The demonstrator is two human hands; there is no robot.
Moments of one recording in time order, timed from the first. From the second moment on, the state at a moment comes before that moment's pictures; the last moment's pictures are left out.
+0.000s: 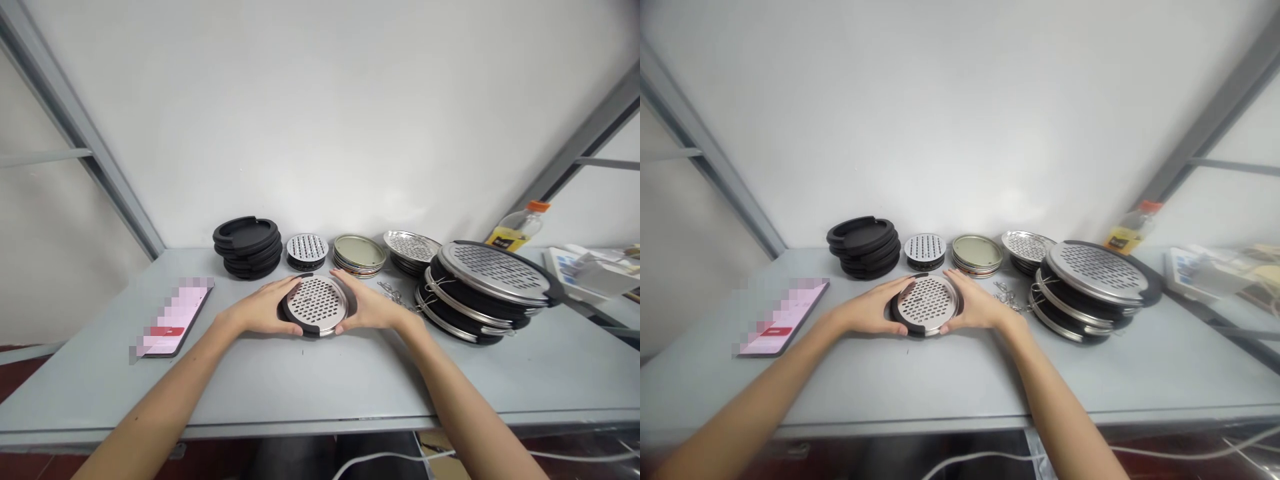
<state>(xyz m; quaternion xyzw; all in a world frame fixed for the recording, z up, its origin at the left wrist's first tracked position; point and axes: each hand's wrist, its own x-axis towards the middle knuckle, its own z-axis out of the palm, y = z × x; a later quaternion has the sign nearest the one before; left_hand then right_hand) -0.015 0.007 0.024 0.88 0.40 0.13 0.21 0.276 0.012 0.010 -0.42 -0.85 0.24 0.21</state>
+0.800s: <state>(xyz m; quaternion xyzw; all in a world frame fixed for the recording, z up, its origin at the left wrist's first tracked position) -0.016 0.005 0.024 0.88 0.41 0.12 0.20 0.264 0.012 0.008 -0.41 -0.86 0.21 0.23</state>
